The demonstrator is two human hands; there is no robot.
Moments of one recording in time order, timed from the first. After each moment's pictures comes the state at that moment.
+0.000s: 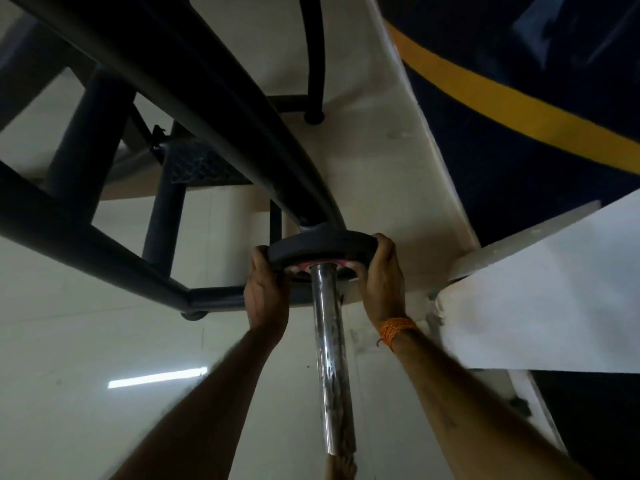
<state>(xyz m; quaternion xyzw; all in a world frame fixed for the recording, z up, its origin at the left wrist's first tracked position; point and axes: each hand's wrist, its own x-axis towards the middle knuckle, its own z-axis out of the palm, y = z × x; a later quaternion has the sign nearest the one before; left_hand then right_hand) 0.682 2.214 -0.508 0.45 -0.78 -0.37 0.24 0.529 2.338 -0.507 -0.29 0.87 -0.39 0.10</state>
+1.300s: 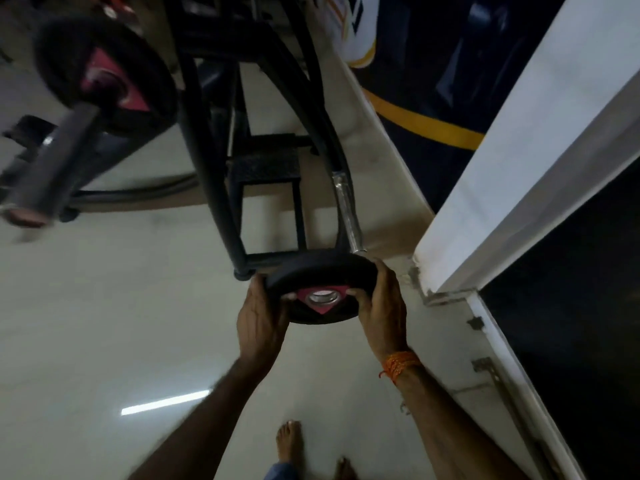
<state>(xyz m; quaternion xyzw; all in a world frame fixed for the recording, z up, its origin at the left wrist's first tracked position) 1.149 2.482 -0.247 0.39 -0.82 -0.34 0.26 0.989 2.621 -0.265 -0.32 0.83 -0.46 0.01</state>
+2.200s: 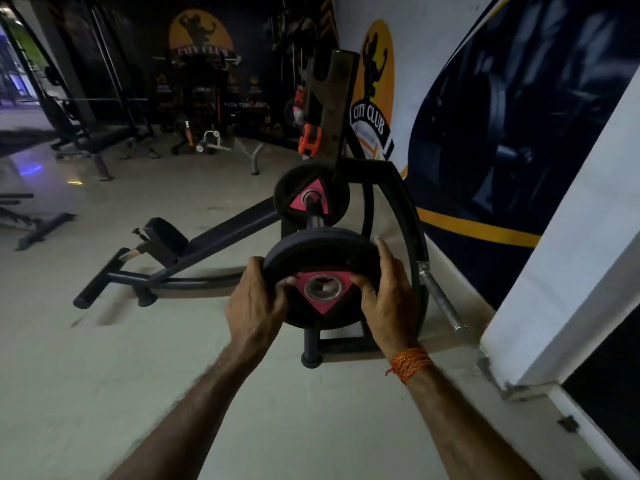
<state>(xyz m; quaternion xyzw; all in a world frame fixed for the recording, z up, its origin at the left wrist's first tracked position) 1.405 2.231 -0.073 0.39 -0.81 -0.23 0.37 1.248 2.372 -0.086 -0.38 0.77 -0.48 -0.18</state>
